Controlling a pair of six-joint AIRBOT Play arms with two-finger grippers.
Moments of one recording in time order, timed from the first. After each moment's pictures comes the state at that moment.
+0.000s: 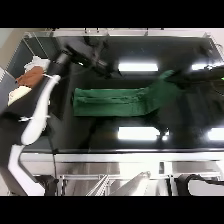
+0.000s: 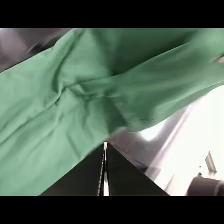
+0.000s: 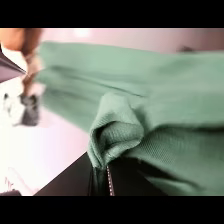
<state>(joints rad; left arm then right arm) -0.33 -1.90 1.99 -2.42 1.32 1.77 -0.18 -1.49 1.33 -0.52 1.34 1.07</state>
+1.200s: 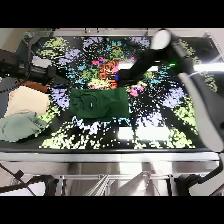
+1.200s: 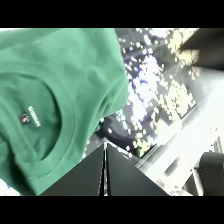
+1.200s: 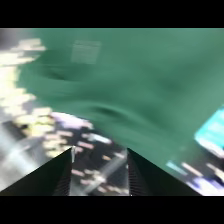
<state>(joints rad) 0.14 -1.44 1.41 -2.46 1.46 2.03 0.31 -1.81 1.93 -1.03 1.50 1.50</state>
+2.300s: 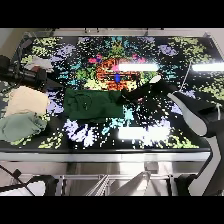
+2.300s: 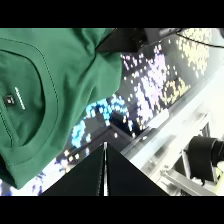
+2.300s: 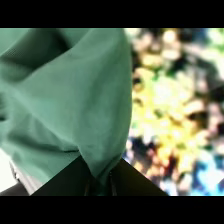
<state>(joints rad) 0.21 -1.44 1.41 -2.46 1.59 2.02 0.22 -1.99 1.53 -0.53 1.18 1.29</state>
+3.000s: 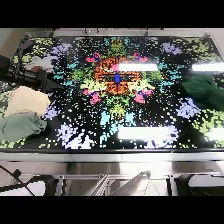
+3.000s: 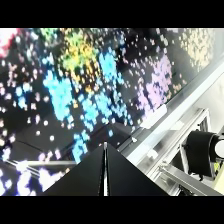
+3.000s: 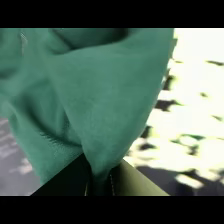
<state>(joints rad) 0.21 -1.44 1.41 -2.46 1.60 2.02 -0.77 -1.59 1.55 -1.31 1.40 1.71</state>
